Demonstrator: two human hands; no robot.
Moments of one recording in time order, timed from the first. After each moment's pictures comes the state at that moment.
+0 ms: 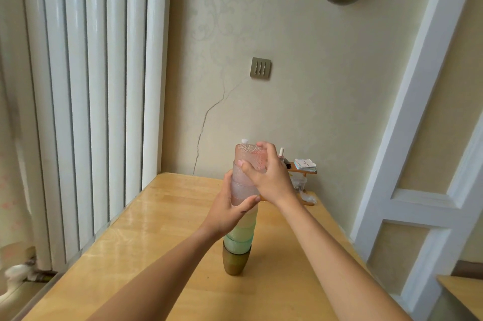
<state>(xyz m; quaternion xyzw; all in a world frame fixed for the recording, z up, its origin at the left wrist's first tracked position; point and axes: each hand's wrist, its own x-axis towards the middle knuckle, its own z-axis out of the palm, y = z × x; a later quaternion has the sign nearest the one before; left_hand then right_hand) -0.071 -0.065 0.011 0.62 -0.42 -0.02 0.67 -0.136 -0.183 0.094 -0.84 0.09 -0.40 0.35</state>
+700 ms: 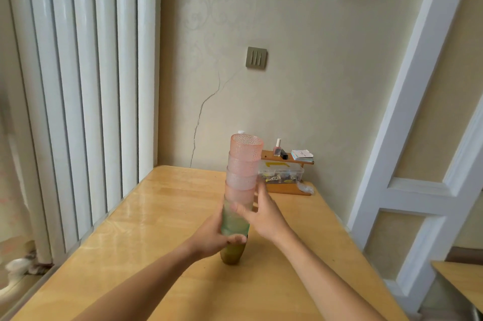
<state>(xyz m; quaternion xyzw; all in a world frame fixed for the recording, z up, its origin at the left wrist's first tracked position) -0.062 -0.044 -0.055 0.69 -0.45 -0.16 0.54 -0.160 -0.190 0.001 -0.86 0.06 -0.27 0.43</state>
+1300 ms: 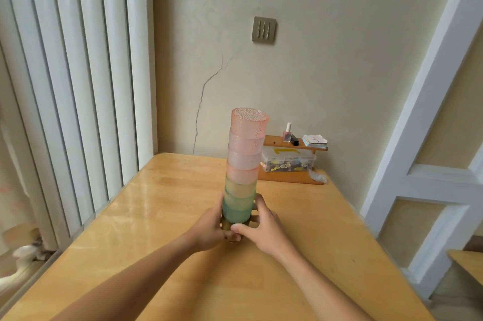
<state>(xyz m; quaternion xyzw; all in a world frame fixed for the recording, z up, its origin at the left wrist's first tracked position) -0.006 -0.062 -0.088 0.75 -0.43 -0.16 0.48 -0.119 -0.219 -0.085 -0.88 0.12 -0.21 0.41</state>
